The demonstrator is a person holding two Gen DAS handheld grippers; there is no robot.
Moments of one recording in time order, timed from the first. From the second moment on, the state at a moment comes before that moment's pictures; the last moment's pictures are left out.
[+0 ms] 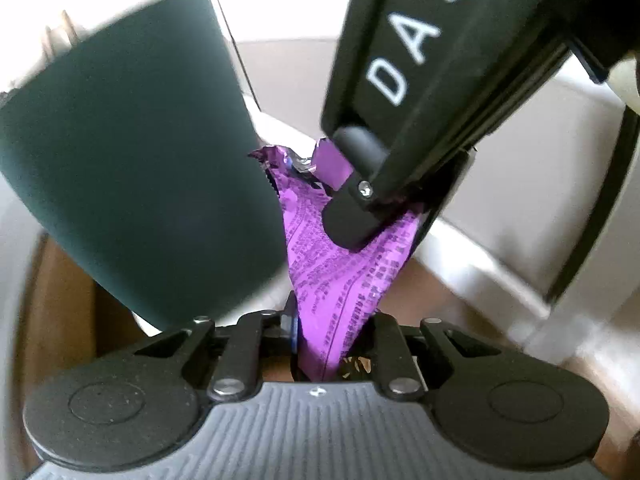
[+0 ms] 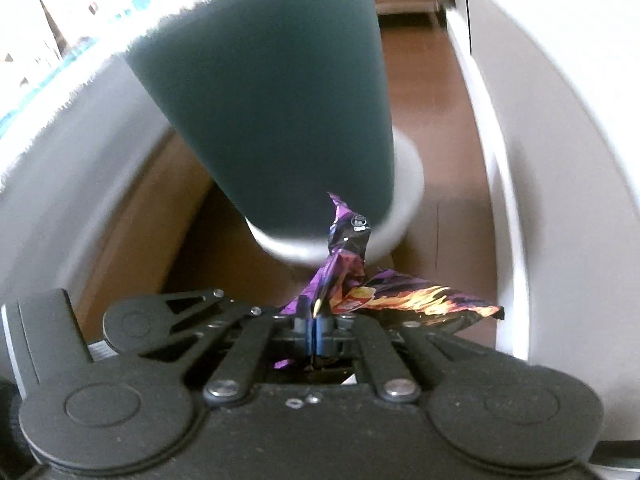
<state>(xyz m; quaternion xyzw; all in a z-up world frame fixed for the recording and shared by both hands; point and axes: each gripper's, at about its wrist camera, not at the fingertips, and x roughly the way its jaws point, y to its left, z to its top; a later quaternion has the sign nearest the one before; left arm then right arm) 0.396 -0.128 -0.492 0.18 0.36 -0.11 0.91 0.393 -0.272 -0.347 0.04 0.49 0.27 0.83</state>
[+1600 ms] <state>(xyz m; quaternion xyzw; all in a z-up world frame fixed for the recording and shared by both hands) 0.485 -0.061 -0.321 0.21 0.31 0.02 0.93 0.522 -0.184 -0.202 -0.08 0.40 0.30 0.87</state>
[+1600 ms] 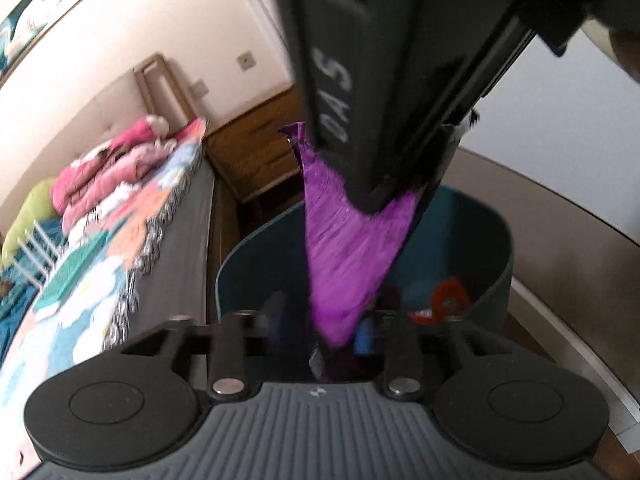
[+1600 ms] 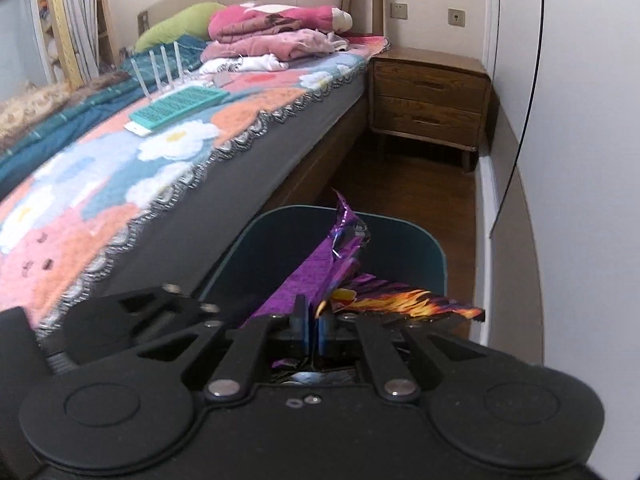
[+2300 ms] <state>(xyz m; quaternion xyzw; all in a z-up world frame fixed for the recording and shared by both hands) 0.436 0.031 -0.275 -0.02 0.32 0.03 0.95 0.496 -0.213 -0.198 -0.08 0.38 0.28 0.88</state>
